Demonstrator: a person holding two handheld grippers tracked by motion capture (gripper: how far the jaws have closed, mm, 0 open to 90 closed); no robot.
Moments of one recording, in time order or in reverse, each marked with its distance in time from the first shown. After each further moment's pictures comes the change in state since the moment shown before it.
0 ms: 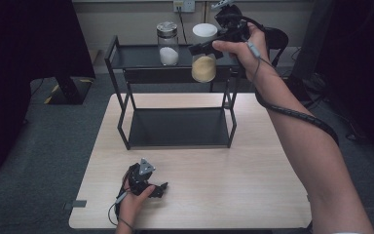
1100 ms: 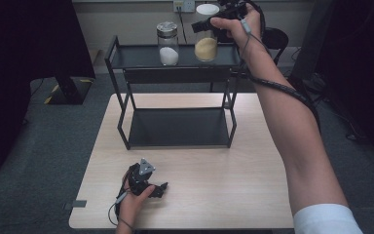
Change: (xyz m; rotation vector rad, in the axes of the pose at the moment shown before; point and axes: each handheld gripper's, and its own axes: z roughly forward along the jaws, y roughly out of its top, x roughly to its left) left arm 0.000 0.000 0.000 0.000 0.000 -0.001; right arm -0.039 0.023 0.025 -0.014 -0.125 0.091
